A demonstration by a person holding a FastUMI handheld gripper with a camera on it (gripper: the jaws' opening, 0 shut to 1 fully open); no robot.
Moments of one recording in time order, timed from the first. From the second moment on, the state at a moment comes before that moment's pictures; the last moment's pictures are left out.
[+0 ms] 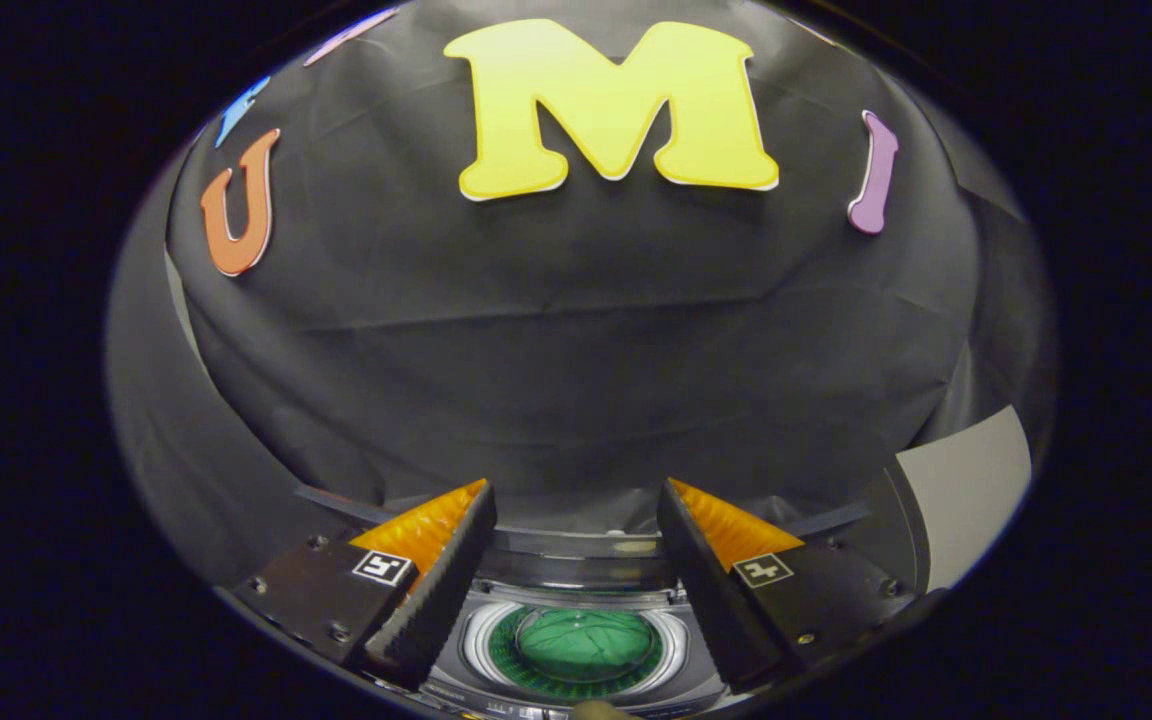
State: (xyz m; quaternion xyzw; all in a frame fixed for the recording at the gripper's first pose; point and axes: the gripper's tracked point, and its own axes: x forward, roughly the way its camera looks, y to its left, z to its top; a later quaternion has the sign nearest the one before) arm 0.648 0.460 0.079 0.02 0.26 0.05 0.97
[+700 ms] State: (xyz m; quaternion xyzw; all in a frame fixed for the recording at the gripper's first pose) arm 0.514 0.454 0.006 0.01 0.27 0.07 0.96
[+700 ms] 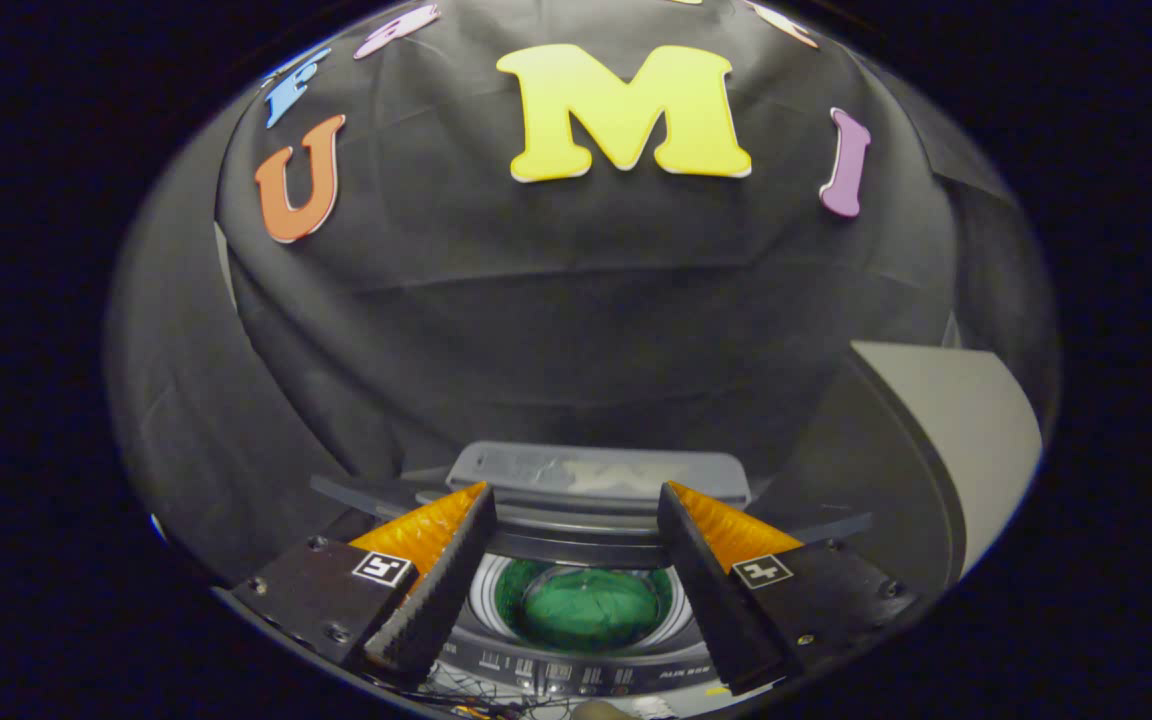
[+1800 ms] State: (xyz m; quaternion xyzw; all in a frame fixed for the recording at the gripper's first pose) arm 0.202 0.097 0.059 0.00 0.09 0.05 0.99
